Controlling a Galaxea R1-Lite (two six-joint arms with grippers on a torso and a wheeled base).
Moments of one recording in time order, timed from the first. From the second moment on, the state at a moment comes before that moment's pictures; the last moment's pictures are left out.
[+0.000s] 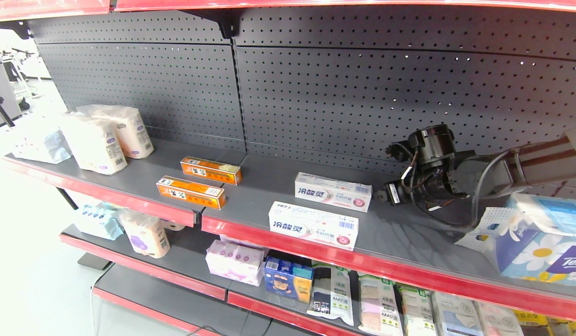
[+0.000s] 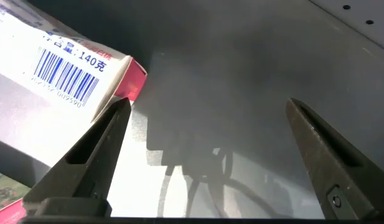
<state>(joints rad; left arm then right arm) 0.00 0.00 0.00 0.00 0.00 -0.01 0.25 2.04 -1.26 -0.03 -0.15 -0.08</state>
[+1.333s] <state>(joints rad) 0.00 0.00 0.00 0.00 0.00 -0.01 0.29 2.06 -1.28 -0.03 -0.16 -0.07</state>
